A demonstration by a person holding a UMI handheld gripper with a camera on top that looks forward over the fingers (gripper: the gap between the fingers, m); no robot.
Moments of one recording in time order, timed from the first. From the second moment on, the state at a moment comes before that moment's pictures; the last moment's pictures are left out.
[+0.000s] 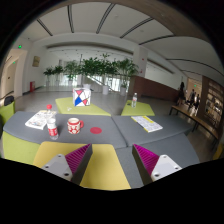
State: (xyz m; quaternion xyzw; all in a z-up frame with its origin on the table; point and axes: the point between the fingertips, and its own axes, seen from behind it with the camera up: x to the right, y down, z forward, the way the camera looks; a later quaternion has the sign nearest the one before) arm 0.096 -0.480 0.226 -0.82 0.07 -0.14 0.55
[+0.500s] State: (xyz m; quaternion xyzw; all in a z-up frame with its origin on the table) arm -0.062 -0.441 0.173 -0.83 0.01 -0.06 0.55
